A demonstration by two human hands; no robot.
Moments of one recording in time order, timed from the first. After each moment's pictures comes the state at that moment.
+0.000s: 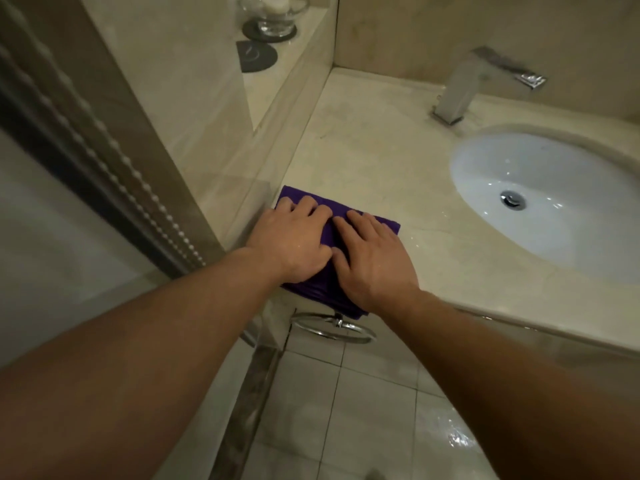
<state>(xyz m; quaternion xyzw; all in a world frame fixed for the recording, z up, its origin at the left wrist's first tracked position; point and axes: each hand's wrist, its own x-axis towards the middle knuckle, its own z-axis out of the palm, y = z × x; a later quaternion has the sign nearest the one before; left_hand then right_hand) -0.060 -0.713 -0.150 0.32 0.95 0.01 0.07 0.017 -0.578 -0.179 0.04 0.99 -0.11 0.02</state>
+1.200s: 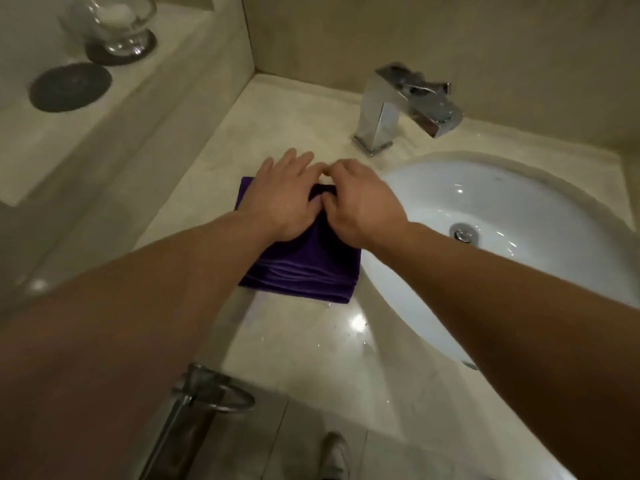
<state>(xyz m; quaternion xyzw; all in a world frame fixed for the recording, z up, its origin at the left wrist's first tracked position) -0.167 -0.492 -0.159 0.30 0.95 0.06 0.05 -0.109 -0.347 -0.148 -0.01 0.98 -0.19 -0.02</state>
